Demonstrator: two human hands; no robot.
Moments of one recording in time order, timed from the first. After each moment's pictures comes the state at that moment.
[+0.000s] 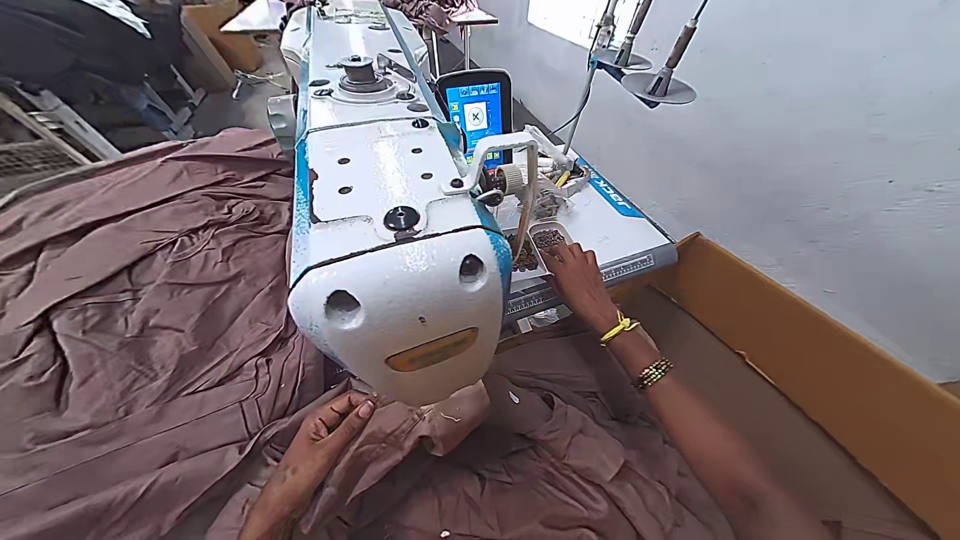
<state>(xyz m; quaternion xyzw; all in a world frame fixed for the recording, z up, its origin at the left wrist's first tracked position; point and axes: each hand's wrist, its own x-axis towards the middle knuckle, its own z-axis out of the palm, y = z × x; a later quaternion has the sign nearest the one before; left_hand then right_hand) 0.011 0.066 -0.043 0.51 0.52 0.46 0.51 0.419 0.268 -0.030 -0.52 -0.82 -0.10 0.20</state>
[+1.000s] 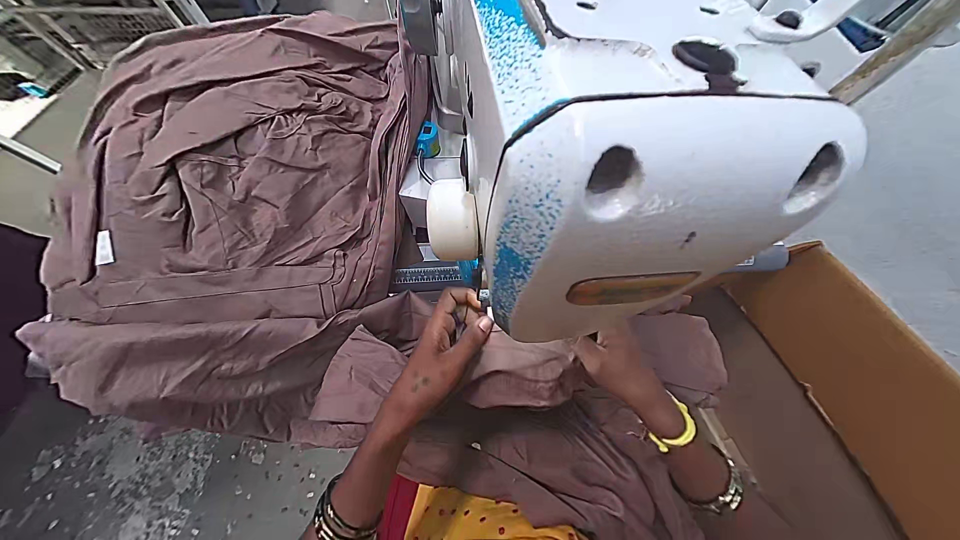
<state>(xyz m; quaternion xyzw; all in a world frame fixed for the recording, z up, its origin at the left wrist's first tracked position) 0.099 0.065 0.002 0.51 0.47 0.54 0.48 0.325 0.126 0.003 -0.37 -0.75 0.36 0.40</state>
